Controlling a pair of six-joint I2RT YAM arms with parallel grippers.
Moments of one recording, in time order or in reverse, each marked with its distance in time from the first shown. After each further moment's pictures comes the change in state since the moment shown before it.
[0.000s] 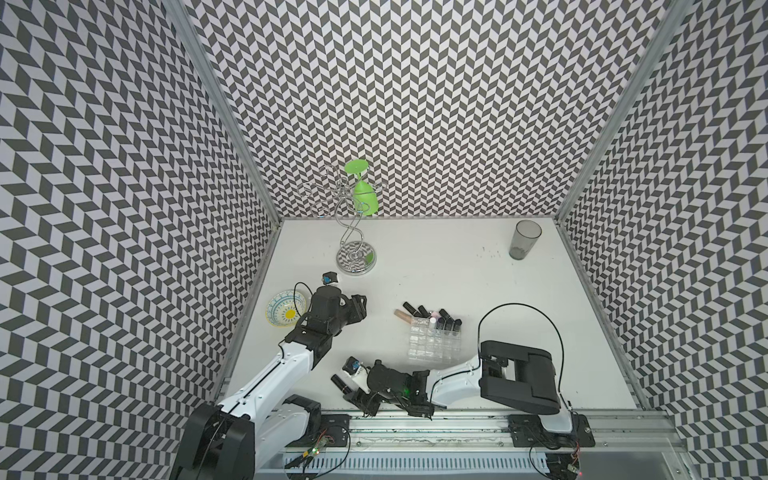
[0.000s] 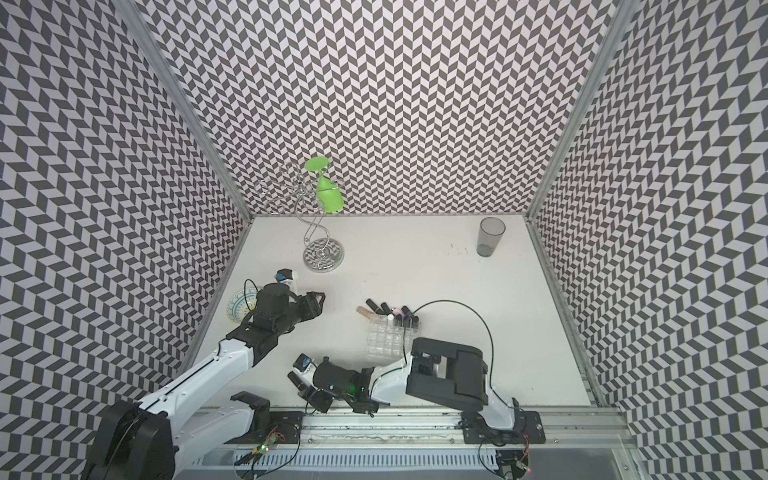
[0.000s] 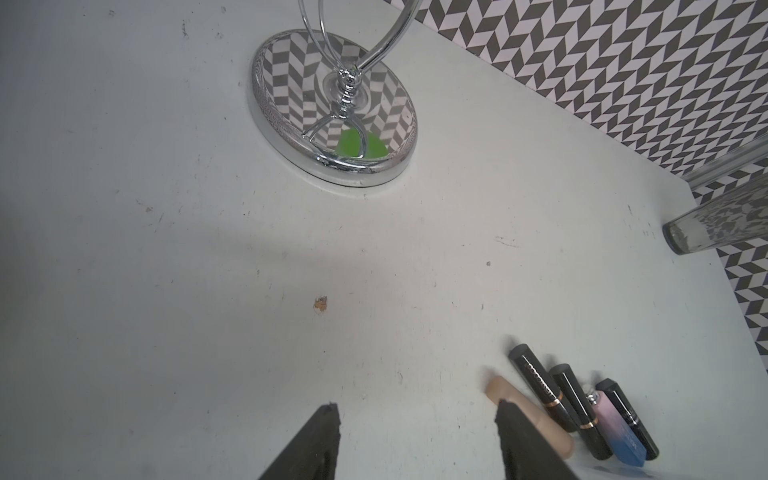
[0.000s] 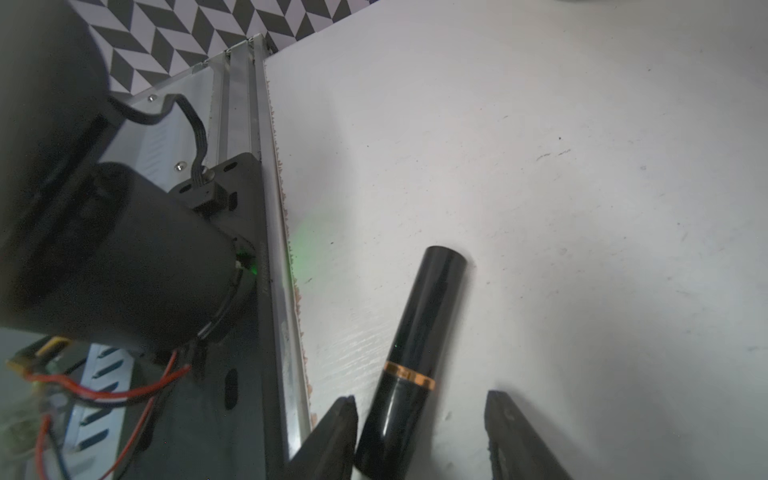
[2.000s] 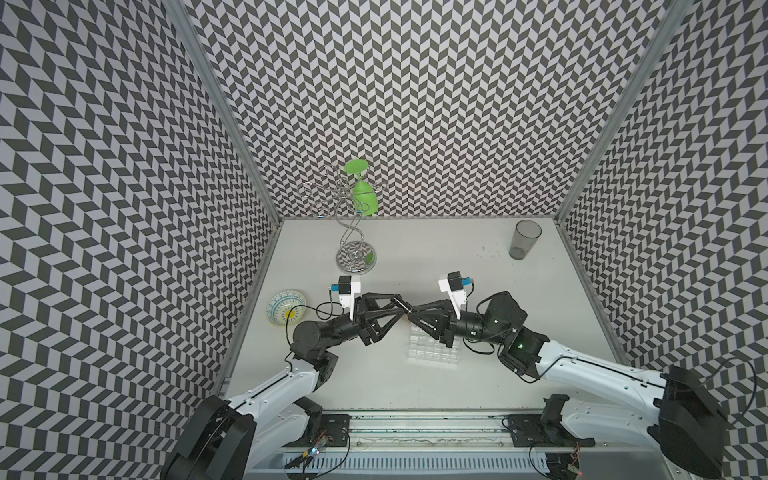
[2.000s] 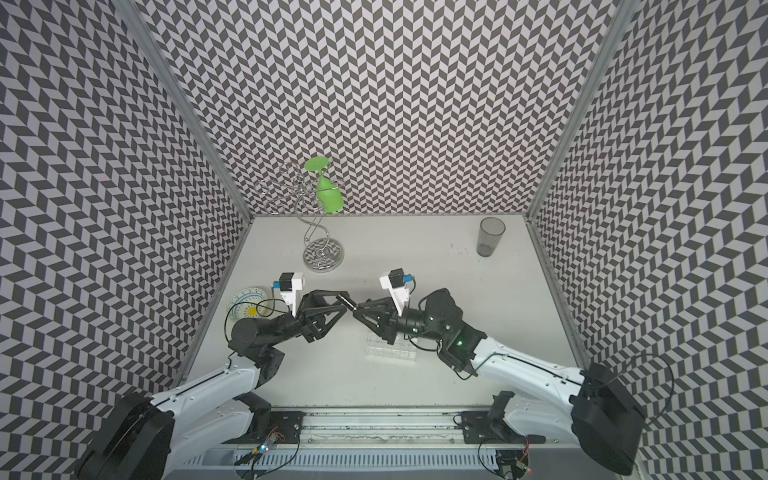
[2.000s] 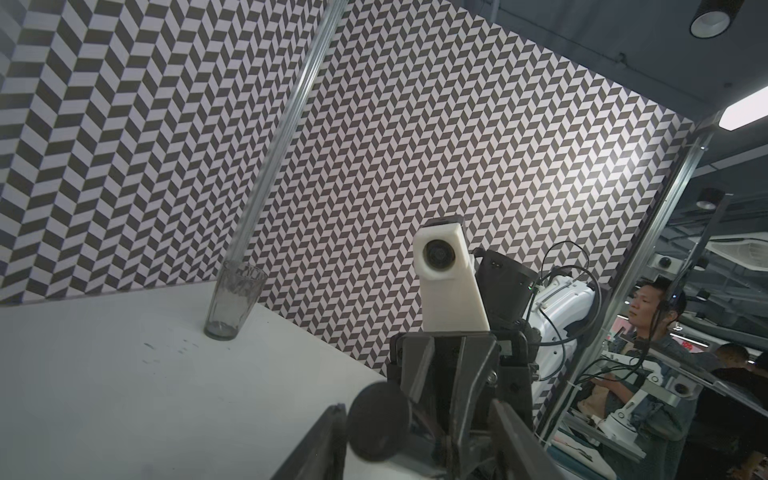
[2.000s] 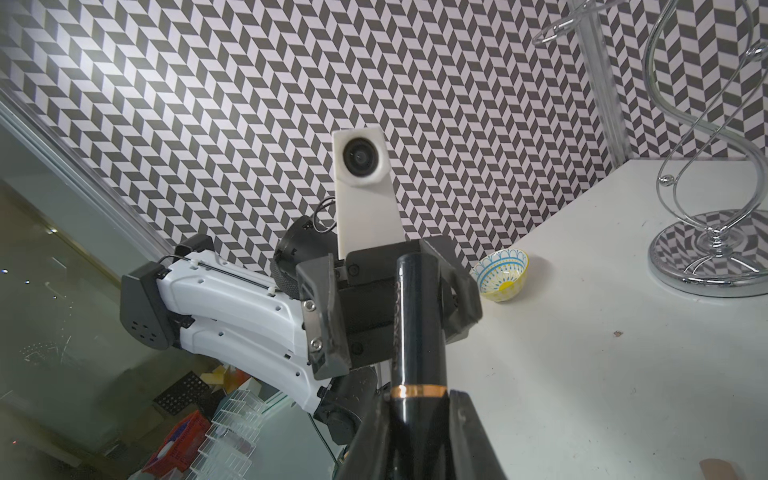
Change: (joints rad) left arm -0.159 -0.014 -0.225 1.318 0.741 -0.297; right arm -0.510 -0.907 -0.409 0.101 -0.540 0.265
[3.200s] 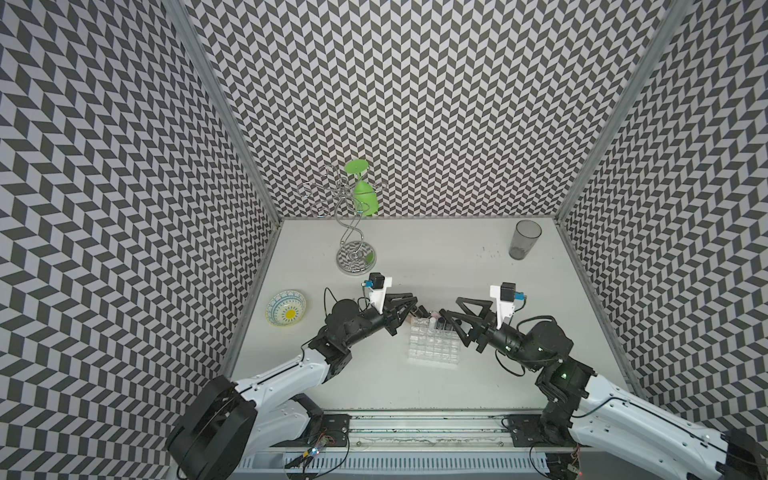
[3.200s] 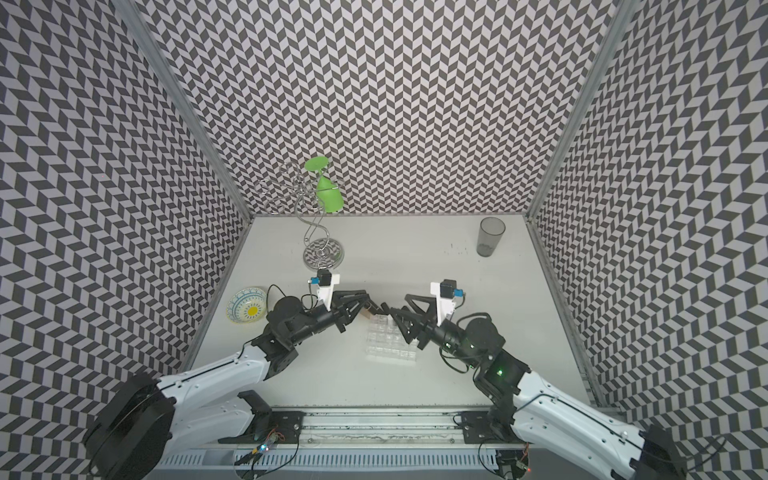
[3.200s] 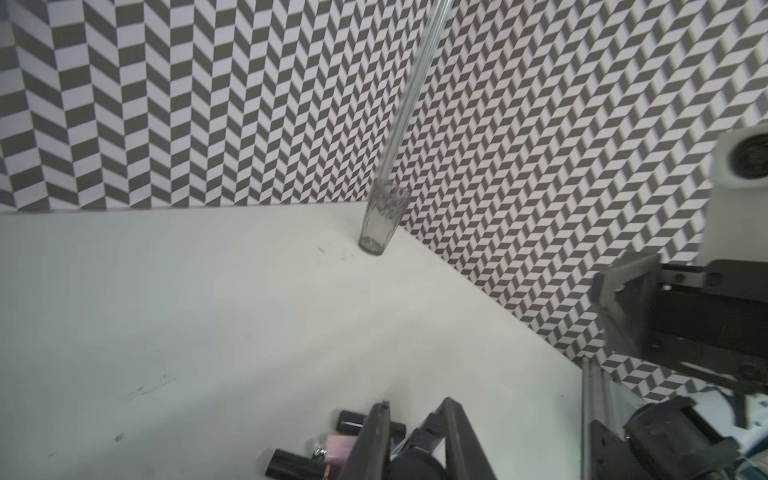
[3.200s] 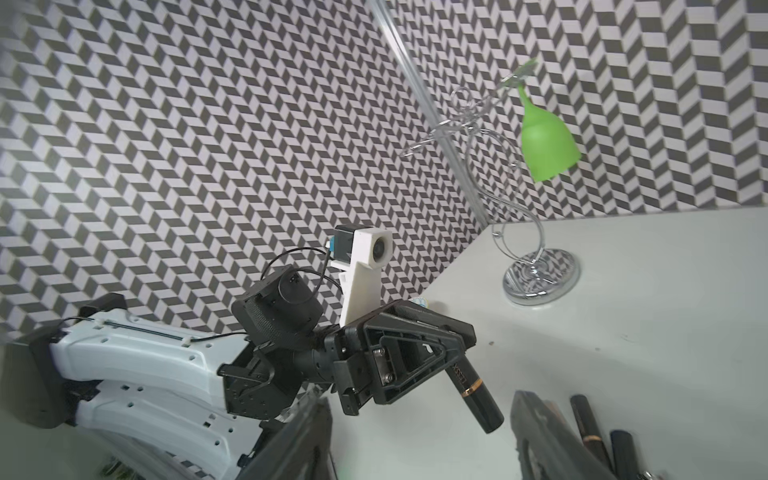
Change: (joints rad) left arm -0.184 0.154 0.151 -0.593 -0.442 0.460; right arm -0.033 -0.488 -0.238 -0.230 0.423 -0.016
